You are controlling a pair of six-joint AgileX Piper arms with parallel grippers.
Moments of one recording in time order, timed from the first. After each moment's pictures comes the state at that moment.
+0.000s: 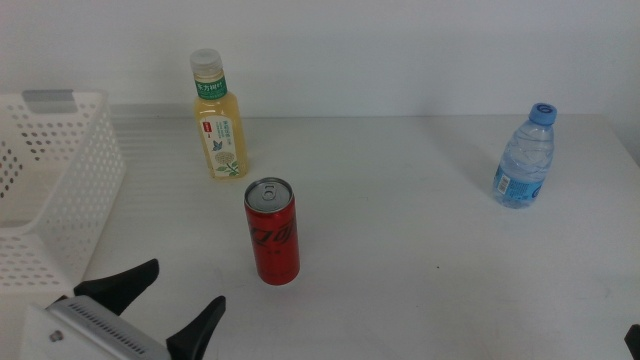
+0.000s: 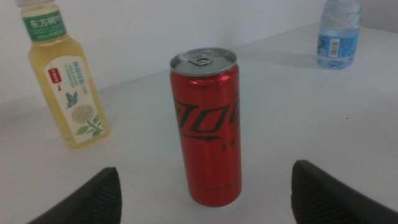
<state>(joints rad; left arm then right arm) -0.70 1.11 0.03 -0.24 -0.95 0.18 0.15 -0.01 0.03 0.08 0.18 -0.06</state>
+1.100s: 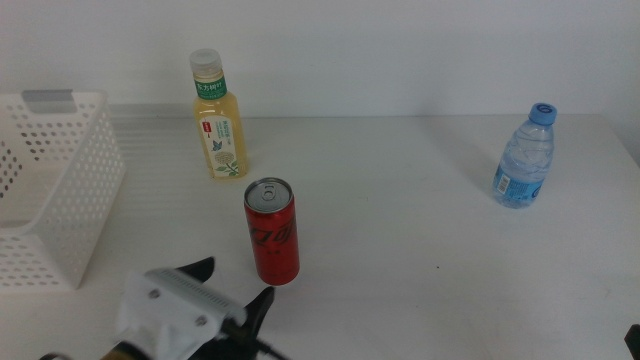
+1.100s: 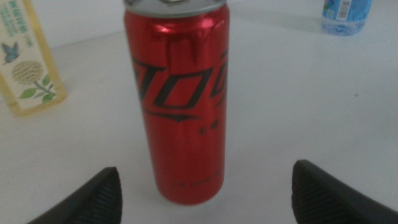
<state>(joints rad) -0.70 1.56 -0.11 -0.20 -1.14 0.04 0.15 -0.01 0.03 0.08 0.18 -0.06</state>
